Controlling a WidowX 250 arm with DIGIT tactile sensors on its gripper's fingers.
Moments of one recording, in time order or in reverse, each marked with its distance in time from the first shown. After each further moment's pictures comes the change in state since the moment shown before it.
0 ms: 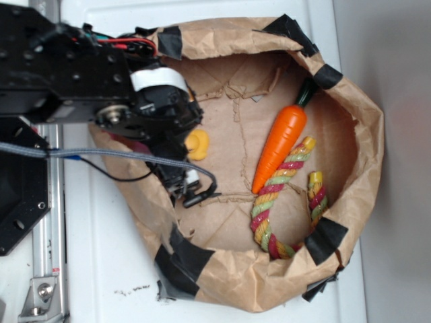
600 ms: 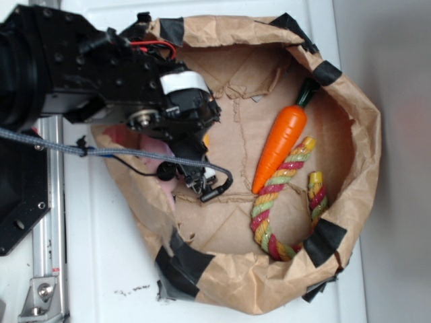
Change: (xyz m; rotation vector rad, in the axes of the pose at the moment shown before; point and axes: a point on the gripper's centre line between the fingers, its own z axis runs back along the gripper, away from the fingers) arm 0.009 -0.004 -0.013 0.023 0.008 -0.002
